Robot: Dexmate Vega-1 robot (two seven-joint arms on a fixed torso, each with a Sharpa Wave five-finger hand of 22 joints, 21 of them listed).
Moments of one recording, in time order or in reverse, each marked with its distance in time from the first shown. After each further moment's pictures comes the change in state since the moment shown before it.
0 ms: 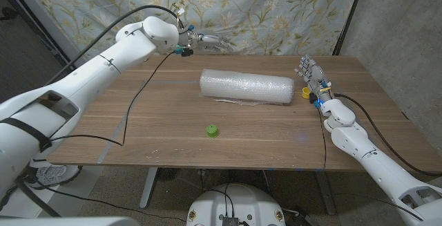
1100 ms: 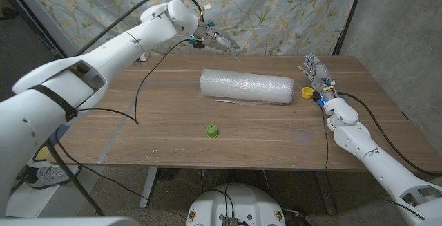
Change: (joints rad) left arm -0.236 -0.184 0.187 0.267 0.203 -0.082 -0.234; left_hand 0.130 -0.061 -0.003 -0.003 -0.015 -0.046 0.024 0.004 0.000 -0.024 0.025 0.000 0.000 -0.023 0.023 0.000 0.000 -0.033 0.023 -0.018 0.000; right arm 0.009 -0.001 0.015 0.024 -0.004 0.028 -0.003; right_hand 0.000 0.000 0.000 -0.008 0.000 -0.004 0.004 0.000 0.000 -0.005 0.005 0.000 0.000 -0.007 0.007 0.000 0.000 -0.001 0.001 0.000 0.000
